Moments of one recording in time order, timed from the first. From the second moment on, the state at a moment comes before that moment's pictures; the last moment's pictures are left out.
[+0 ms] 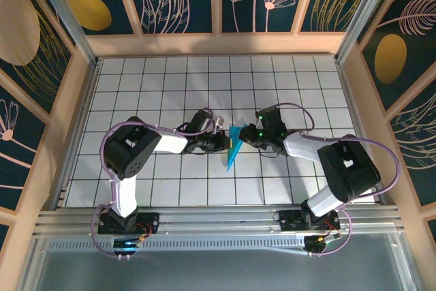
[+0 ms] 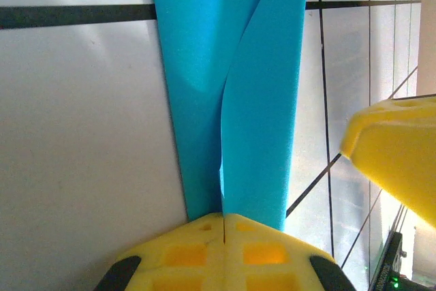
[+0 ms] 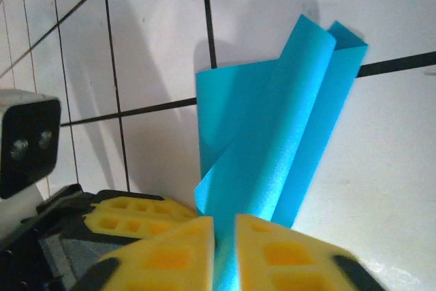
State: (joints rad) left arm -0.70 1.95 0.90 0.26 0.51 -0.83; right arm 0.49 1.54 0.65 0.06 -0.34 0.81
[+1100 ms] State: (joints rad) left arm -0.71 1.95 0.92 0.19 0.46 -0.82; right arm 0.48 1.68 0.71 0.07 -0.39 0.78
